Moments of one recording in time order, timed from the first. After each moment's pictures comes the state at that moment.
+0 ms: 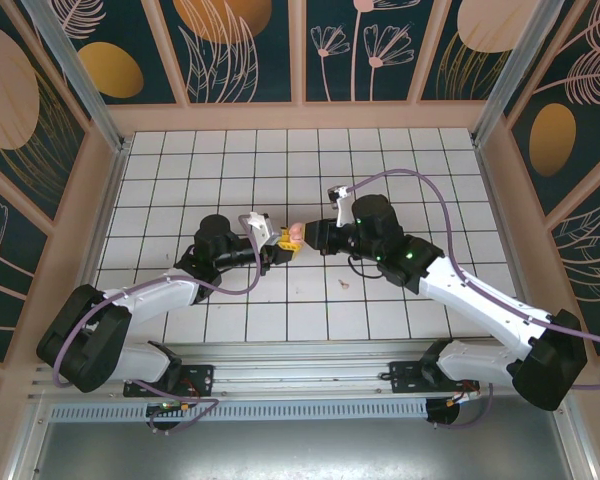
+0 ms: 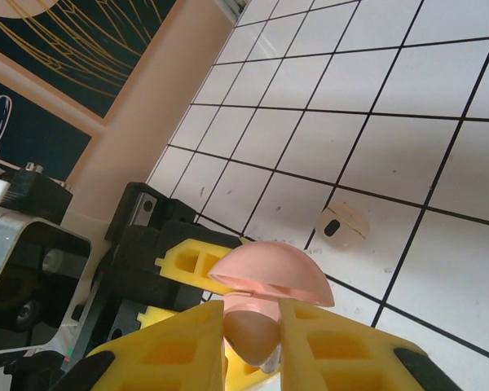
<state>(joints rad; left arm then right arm) -0.58 1.36 0.56 0.64 0.72 0.09 0.80 1.15 0.92 -0.19 -0.20 0.60</state>
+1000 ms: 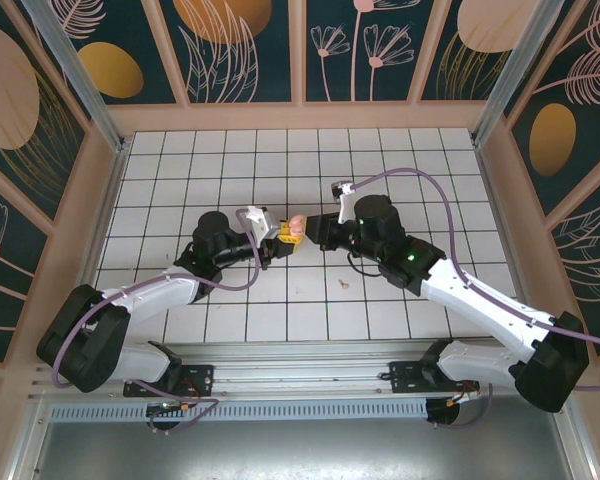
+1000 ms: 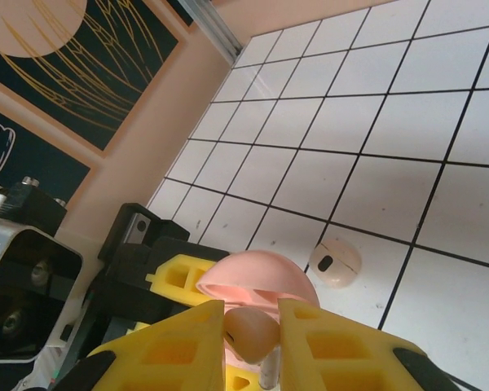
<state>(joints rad) -0.58 1.36 0.59 0.67 0.71 0.05 0.81 1.14 0.92 -0.13 -0.12 0.59</state>
